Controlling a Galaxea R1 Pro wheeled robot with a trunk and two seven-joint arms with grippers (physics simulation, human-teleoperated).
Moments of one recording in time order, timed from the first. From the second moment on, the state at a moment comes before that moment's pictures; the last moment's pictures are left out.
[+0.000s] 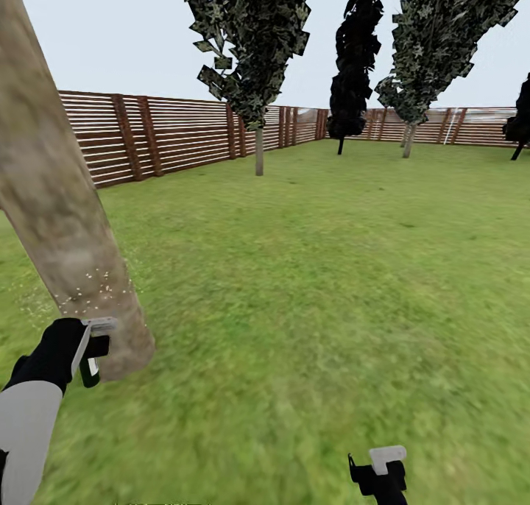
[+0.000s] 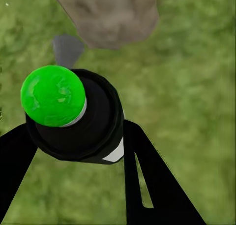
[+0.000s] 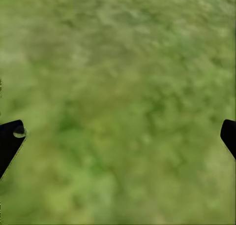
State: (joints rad) left arm -0.84 0.27 0.32 -0.70 -0.23 0.87 -0.05; right arm -0.48 -0.03 -0.44 -0.03 0.62 -0.52 -0.14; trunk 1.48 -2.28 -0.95
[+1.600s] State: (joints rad) left arm -0.63 0.14 -0.05 -0.54 -0.75 0.04 -0.98; right arm -0.54 0.04 -0.12 -0.52 0.82 -0.30 0.90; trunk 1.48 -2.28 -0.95
